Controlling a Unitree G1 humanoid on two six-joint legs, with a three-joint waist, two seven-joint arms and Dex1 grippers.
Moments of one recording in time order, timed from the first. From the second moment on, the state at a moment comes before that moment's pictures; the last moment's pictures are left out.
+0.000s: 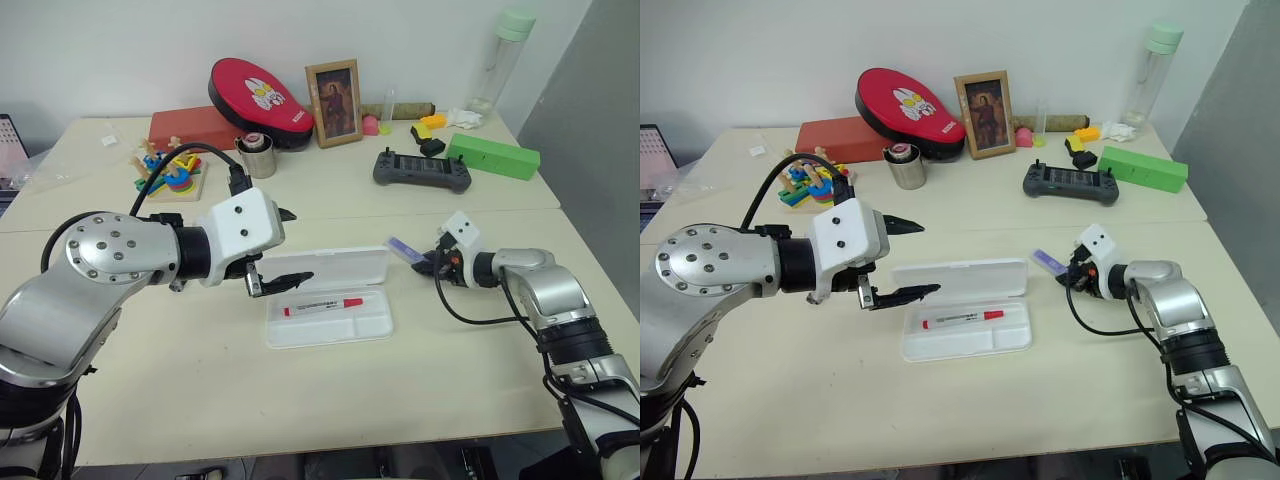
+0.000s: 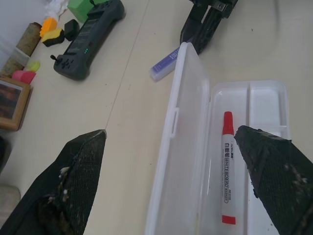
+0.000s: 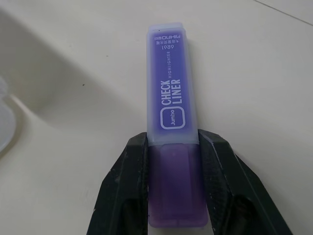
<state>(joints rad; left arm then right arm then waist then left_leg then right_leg) -0.52 1.03 -0.04 -0.65 -0.45 0.80 -0.86 -0.59 -0.60 0.14 0.19 0.17 0.66 0.88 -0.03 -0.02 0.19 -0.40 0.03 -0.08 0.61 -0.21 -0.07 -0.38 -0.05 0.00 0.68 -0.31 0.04</state>
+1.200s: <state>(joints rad) -0.45 1.12 0.02 -0.42 -0.34 0.60 -1.02 -0.58 -0.61 0.41 -0.34 0.33 0.68 1.09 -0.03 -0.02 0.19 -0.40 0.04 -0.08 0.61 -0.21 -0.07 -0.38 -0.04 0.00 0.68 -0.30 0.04</state>
